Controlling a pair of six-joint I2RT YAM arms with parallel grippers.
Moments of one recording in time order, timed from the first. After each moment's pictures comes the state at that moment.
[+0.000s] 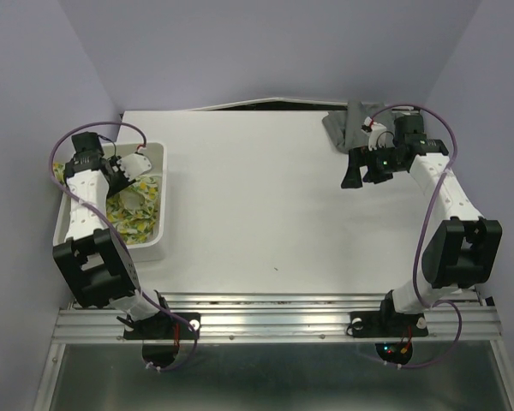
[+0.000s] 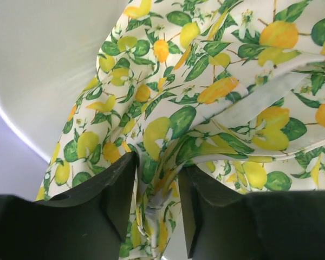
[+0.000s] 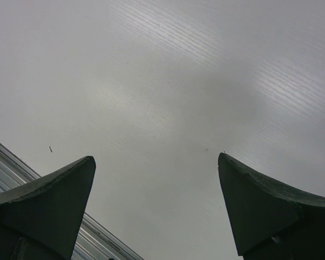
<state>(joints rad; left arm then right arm) 0.35 1.50 1.28 -0.78 0.05 1.34 -0.03 1.58 1.40 -0.87 -0.58 -0.24</state>
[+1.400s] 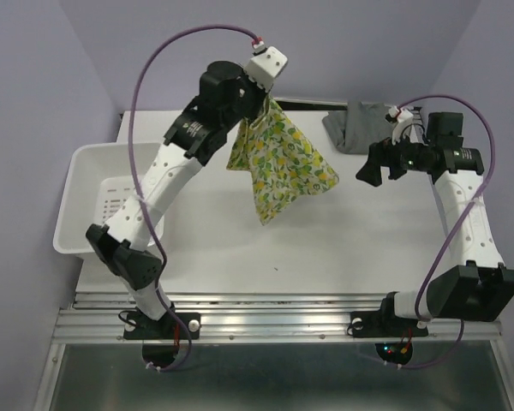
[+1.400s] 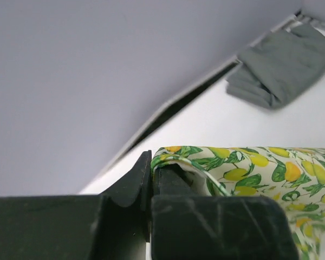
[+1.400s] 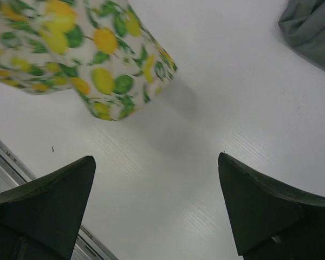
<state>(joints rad) -0.62 1.64 2.01 -0.48 -0.10 0.36 -0.12 1.37 1.44 -0.87 -0.70 -0.36</state>
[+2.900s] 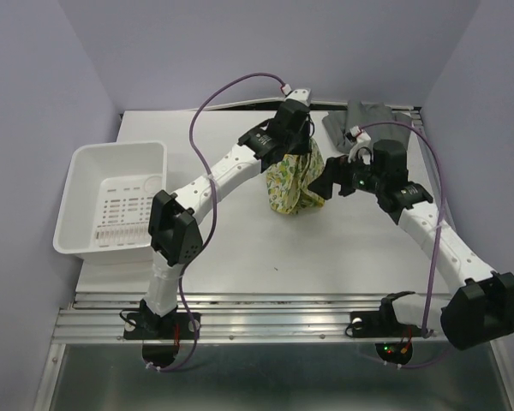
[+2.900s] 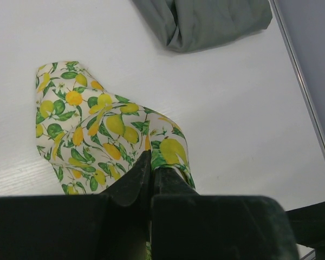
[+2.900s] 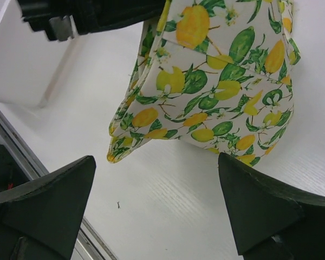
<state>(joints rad) -0.78 2.03 2.03 -0.53 -0.17 -0.49 0.26 1.20 0.99 -0.25 -0.55 0.19</state>
